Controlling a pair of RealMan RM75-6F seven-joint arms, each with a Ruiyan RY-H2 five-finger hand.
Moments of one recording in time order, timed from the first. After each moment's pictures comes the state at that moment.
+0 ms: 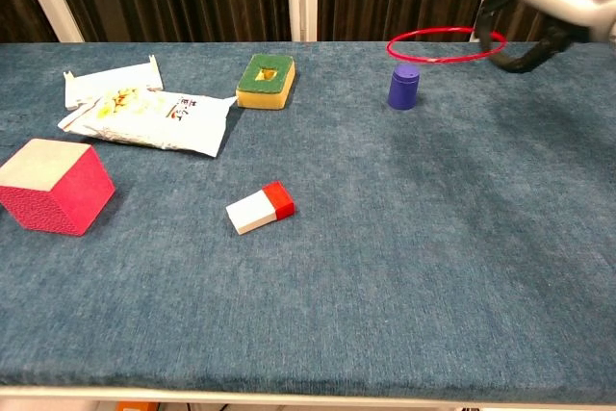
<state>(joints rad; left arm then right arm) -0.13 -1.23 -0.05 -1.57 1.45 1.44 0.11 0.69 -1.51 0.24 -1.15 -1.42 0.97 0.00</state>
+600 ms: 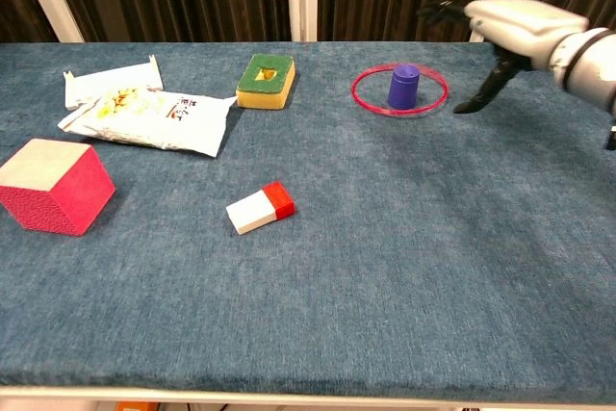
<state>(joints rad) -0.13 -1.23 -0.05 -1.55 1.45 1.44 0.08 0.72 -1.60 0.21 -1.09 -1.38 0.98 0.01</state>
